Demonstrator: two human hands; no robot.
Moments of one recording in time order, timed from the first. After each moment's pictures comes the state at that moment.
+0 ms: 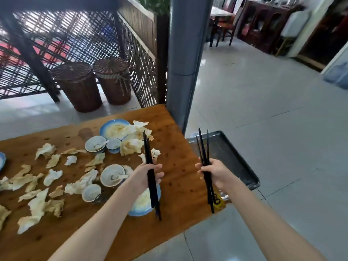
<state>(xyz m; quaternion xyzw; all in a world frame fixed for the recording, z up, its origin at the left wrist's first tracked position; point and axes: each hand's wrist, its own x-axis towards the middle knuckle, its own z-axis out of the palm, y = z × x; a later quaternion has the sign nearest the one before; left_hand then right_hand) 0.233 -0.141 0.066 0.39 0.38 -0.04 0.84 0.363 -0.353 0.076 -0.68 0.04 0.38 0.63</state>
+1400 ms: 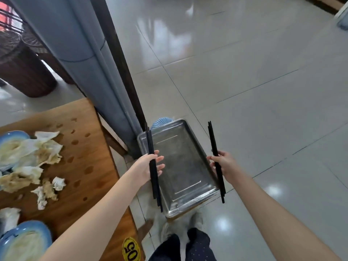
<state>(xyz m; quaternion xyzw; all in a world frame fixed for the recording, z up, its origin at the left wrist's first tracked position) 0.591 -0.329 0.000 0.40 0.50 -0.12 0.76 0.712 -0.560 -0.035 -0.69 0.17 0.36 0.60</state>
